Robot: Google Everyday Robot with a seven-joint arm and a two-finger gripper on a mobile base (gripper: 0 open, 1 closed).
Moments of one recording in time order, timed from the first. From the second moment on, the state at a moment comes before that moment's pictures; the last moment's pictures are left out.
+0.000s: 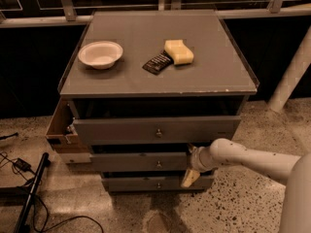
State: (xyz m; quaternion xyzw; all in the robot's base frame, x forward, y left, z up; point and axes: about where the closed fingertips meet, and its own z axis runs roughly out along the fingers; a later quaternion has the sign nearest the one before) arm 0.606 -0.154 0.401 -0.61 0.74 0.08 0.29
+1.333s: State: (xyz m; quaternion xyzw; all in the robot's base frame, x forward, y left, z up) arm 0.568 -0.166 0.399 -0.61 0.76 0.13 0.20
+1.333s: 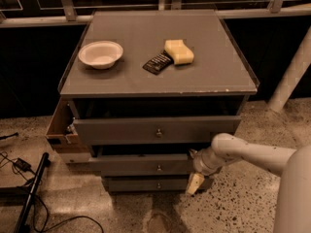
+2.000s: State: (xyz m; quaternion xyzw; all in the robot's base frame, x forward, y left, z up) arm 0.536 -0.179 0.413 -0.60 0.76 0.17 0.17
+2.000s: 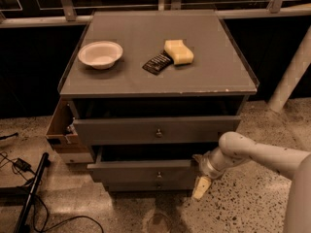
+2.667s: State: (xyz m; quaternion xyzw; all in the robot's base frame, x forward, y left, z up) arm 0.487 -0.186 0.433 -0.59 0.75 0.27 0.13
